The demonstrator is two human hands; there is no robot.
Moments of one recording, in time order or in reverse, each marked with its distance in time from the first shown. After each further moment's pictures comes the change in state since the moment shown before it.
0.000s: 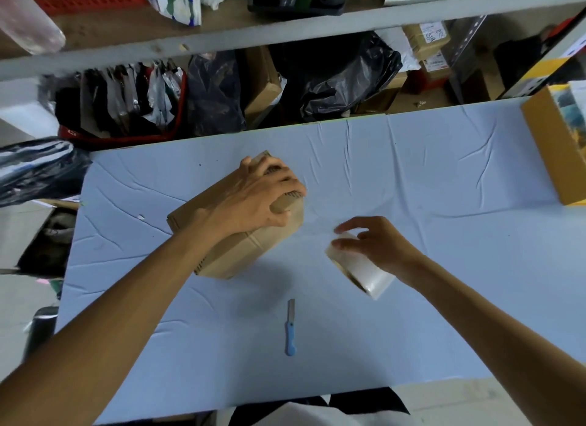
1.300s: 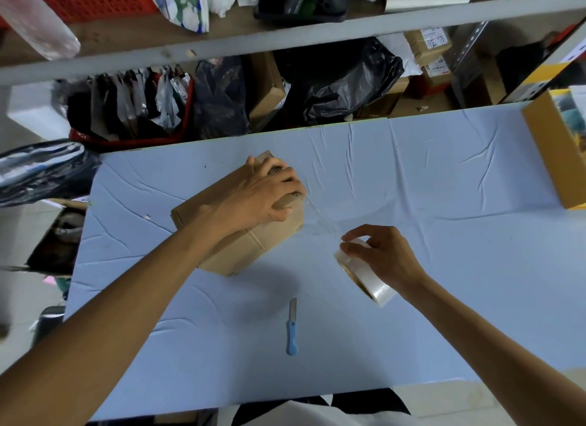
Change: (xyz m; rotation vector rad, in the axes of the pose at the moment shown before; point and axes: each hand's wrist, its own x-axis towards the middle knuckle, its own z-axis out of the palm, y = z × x) left_hand 0.000 0.003 -0.001 -0.022 -0.035 -0.002; right_hand -0.016 0.014 0.007 -0.055 0.190 -0.064
